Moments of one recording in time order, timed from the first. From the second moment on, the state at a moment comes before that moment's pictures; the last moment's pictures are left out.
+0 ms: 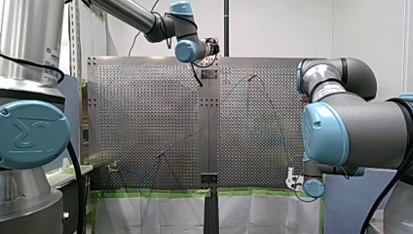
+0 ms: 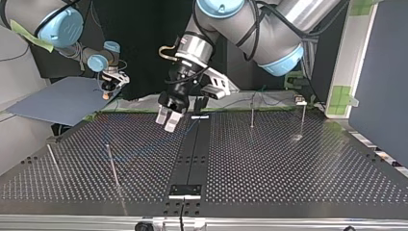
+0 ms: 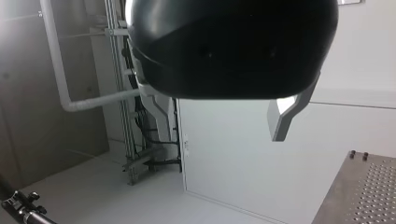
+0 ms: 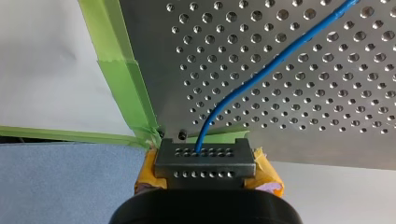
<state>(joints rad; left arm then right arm) -0.68 -1.66 -1.65 -2.59 -1.79 -1.99 1.61 -0.41 1.53 -0.91 1.58 1.62</state>
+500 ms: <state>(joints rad) -0.68 -1.66 -1.78 -2.46 -1.83 -2.00 1.62 -0.41 1.52 -0.91 1.58 1.61</state>
